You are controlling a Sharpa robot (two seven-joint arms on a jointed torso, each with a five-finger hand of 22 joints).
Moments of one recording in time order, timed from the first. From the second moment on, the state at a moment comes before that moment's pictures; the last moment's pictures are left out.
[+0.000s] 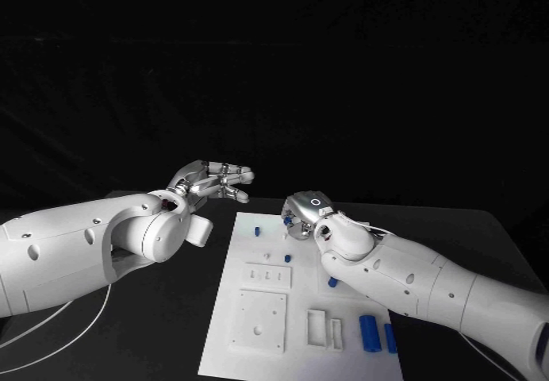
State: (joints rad) left arm 1.47 -0.81 -0.19 1.51 -0.08 -0.37 0.27; left_hand 1.34 0.03 0.03 -0.08 0.08 0.92 0.16 0.06 0.06 1.11 0.12 0.06 0.06 1.28 0.04 0.41 0.07 0.07 1.04 0.03 0.50 0.30; right arm 1.09 -0.40 0.14 1.09 -1.99 -0.41 -0.28; right_hand 1.27 -0.13 0.66 -0.25 0.08 1.27 0.08 0.06 0.07 1.32 0.03 0.05 0.06 1.44 -0.05 0.89 0.53 0.10 1.46 -0.08 0.59 1.24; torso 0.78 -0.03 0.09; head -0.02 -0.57
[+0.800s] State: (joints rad) left arm 1.47 -0.81 -0.19 1.51 -0.08 -0.36 0.27; left_hand 1.34 0.03 0.03 -0.08 0.08 0.92 0.16 0.06 0.06 1.11 0.12 0.06 0.06 1.28 0.05 0.41 0.07 0.07 1.03 0.03 0.50 0.30; right arm 1.08 -0.41 0.14 1.12 -2.03 -0.40 -0.34; right_hand 1.27 -0.13 0.67 -0.24 0.07 1.27 0.08 0.06 0.07 1.33 0.03 0.06 0.06 1.44 -0.05 0.89 0.53 0.10 1.46 -0.08 0.57 1.25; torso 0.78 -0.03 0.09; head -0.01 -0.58
